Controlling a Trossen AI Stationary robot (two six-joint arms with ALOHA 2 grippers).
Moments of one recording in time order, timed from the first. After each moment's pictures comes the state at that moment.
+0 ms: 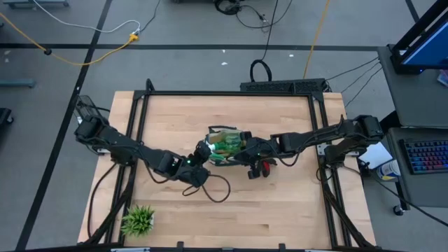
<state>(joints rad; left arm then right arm) -0.35 1.57 1.07 -0.50 -0.75 0.67 0.09 1.54 1.01 -0.19 0.10 -0.27</state>
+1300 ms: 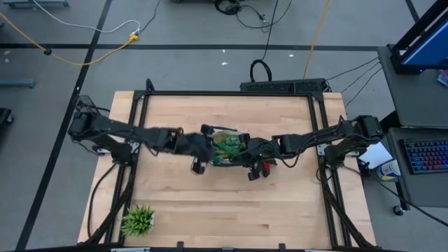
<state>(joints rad) -0.11 1.46 1.07 -0.30 -0.24 0.46 0.09 1.54 0.94 -0.05 0.05 -0.30</state>
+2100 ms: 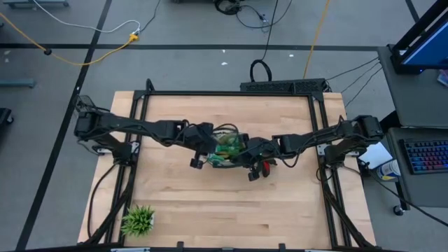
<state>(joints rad) 0.03 1.52 1.07 -0.44 -0.02 0.39 0.09 1.54 0.94 -0.02 0.02 -0.33</state>
